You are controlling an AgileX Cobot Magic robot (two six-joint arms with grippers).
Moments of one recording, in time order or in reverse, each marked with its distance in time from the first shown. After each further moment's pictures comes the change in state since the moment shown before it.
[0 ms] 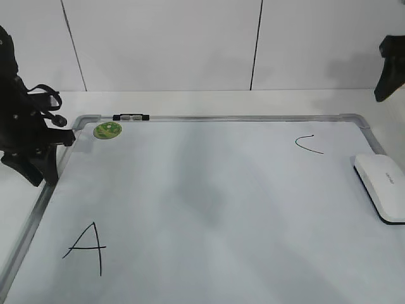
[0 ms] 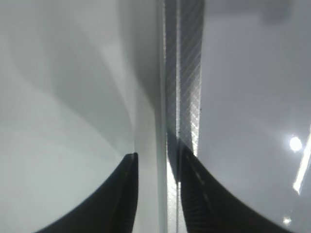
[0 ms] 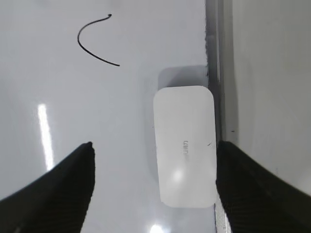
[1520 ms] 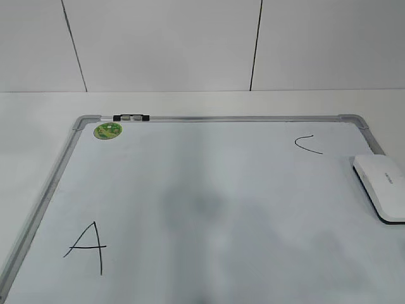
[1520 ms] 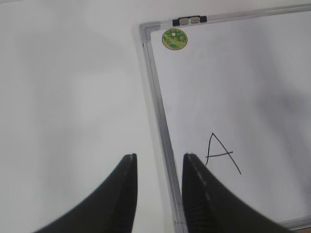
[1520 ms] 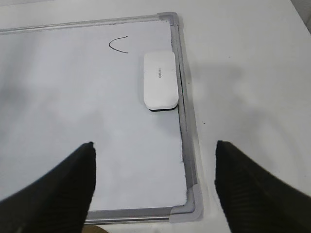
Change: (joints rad) left arm -0.002 -1.165 0.219 0.079 0.131 0.042; right arm 0.000 -1.514 0.761 -0.075 0.050 0.000
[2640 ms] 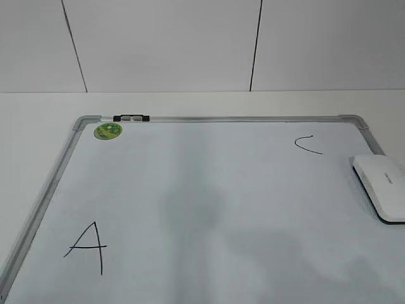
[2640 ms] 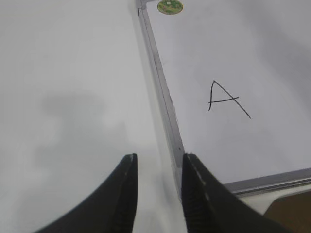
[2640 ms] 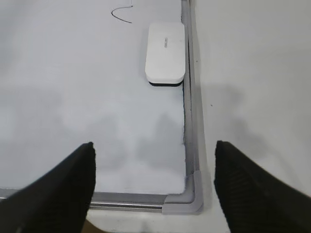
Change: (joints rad) left arm 0.000 -0.914 0.697 -0.004 -0.047 0.008; right arm 0.000 -0.209 0.275 0.022 -0.085 -0.112
